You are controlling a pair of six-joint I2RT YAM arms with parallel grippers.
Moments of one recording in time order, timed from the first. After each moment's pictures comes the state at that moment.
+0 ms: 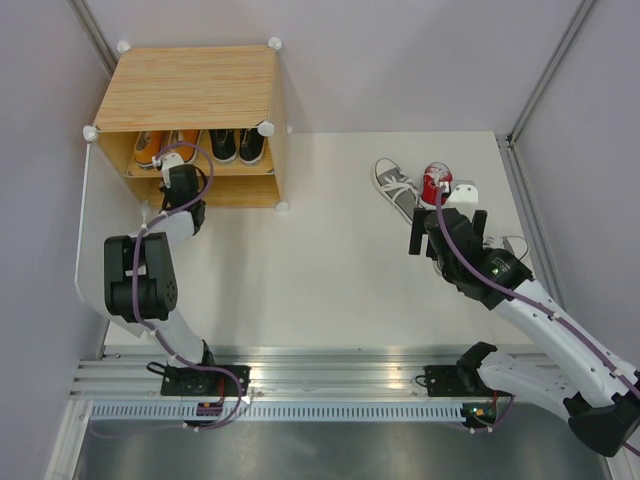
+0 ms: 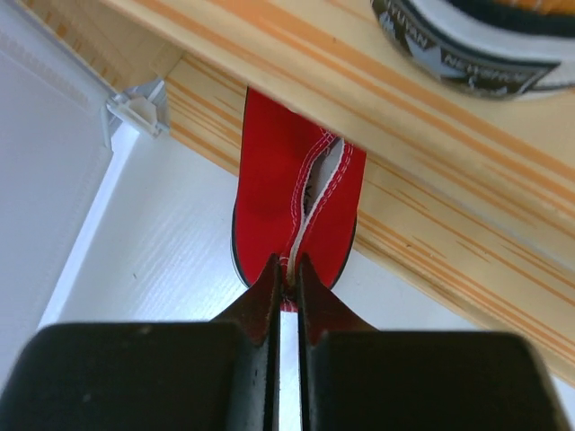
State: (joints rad) left arm 0.08 1.73 1.00 0.17 -0.46 -0.23; right arm 0.65 0.95 0.99 -0.72 0.64 0.43
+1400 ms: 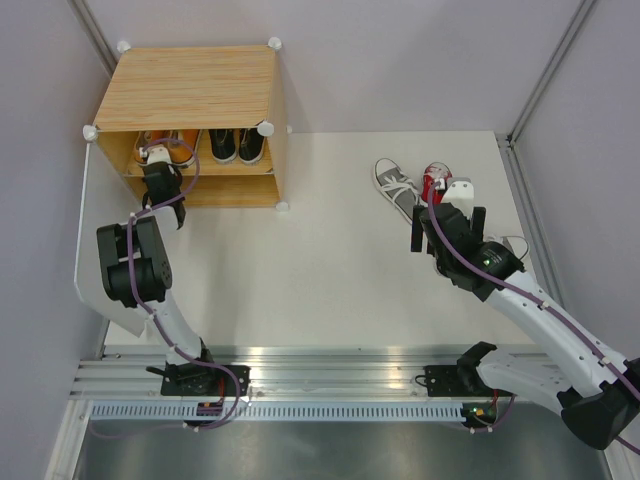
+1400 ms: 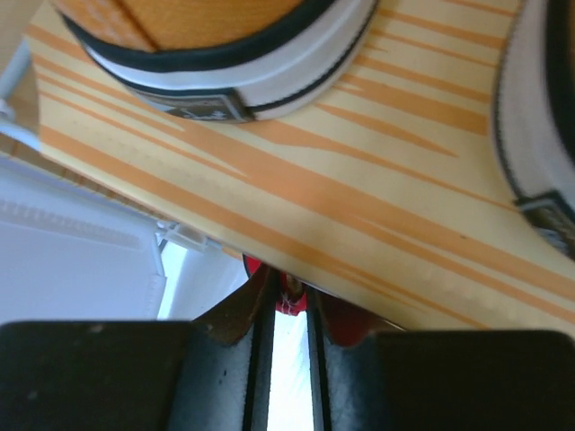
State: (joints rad) left arm 0.23 1.88 1.10 0.35 -0.26 0.05; right arm 0.61 1.01 0.99 -0.71 0.67 0.39
